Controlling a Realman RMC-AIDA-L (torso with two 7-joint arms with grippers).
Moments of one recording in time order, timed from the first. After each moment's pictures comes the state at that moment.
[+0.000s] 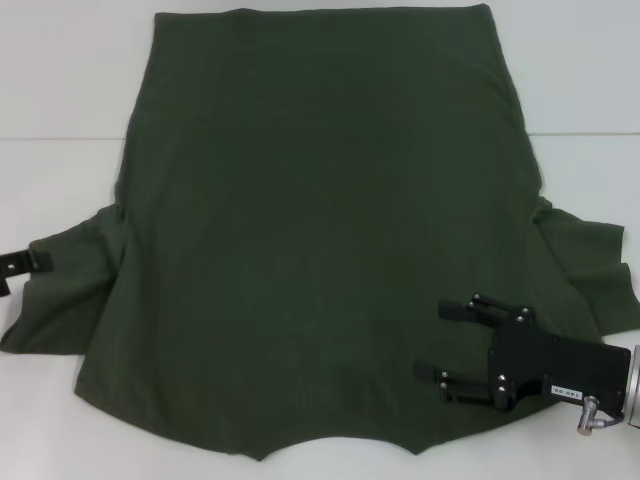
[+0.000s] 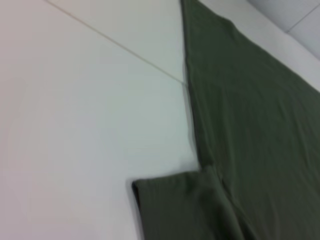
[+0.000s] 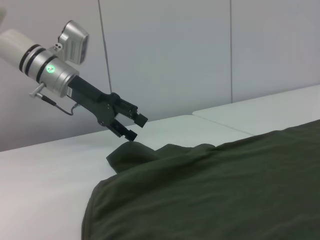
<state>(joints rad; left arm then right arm) -0.51 -1.97 0.24 0.75 2.45 1.32 -2.23 0.49 2.09 -0.67 -0.37 -1.92 -1.46 0.91</state>
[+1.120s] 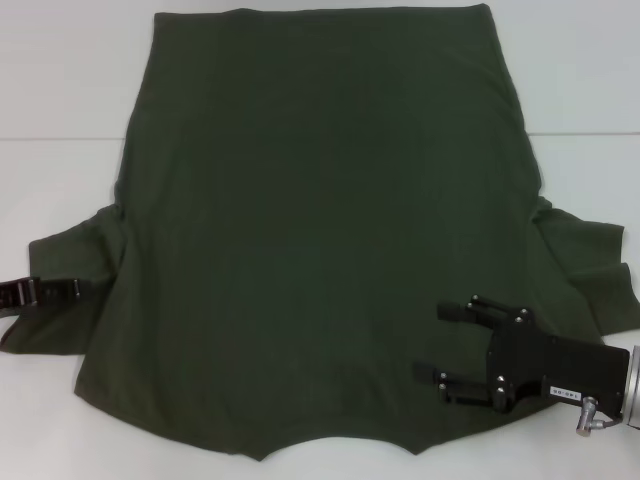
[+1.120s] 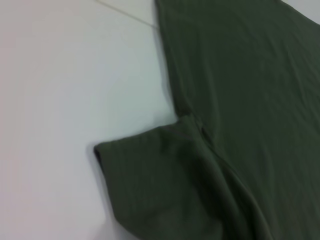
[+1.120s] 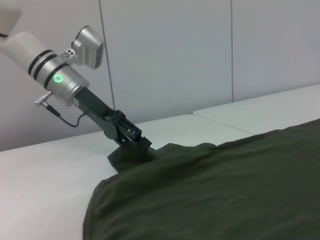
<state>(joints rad) -0.52 -2.00 0.40 0.75 2.47 1.29 -2.20 0.49 2.09 -0.68 -0.37 -1.92 -1.46 0.91</state>
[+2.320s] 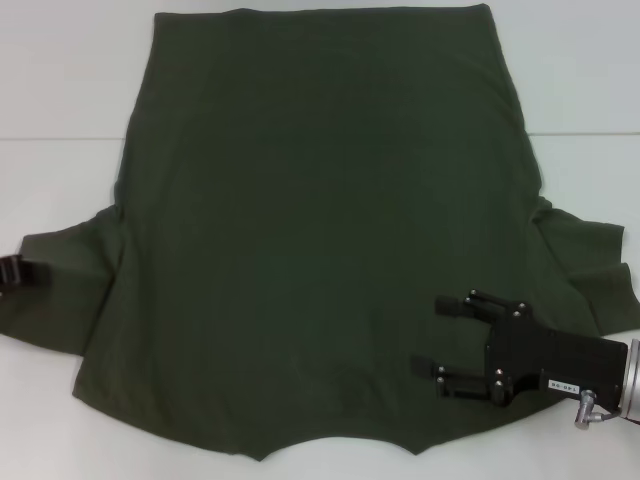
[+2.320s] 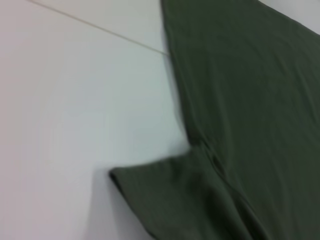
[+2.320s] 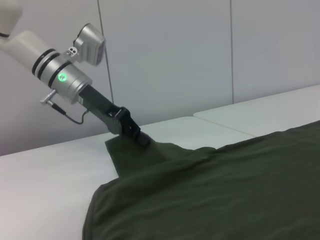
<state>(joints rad) -0.54 -1.99 0.40 0.78 2.48 1.26 -2.23 0.50 2.10 -0.68 -0.38 -1.92 -1.46 0.93</state>
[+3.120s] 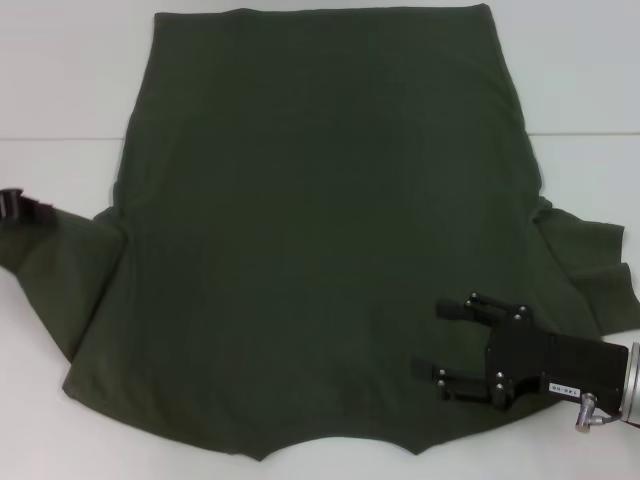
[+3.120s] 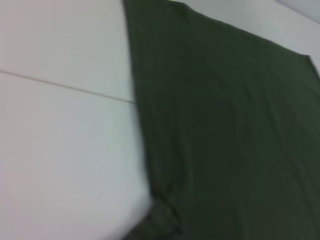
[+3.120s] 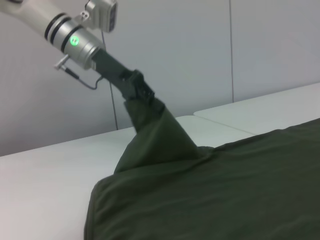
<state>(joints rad) -0.63 -1.95 0.42 0.89 2.51 1.38 -2.34 0.49 2.09 -0.68 -0.38 -1.92 -1.46 0.93</state>
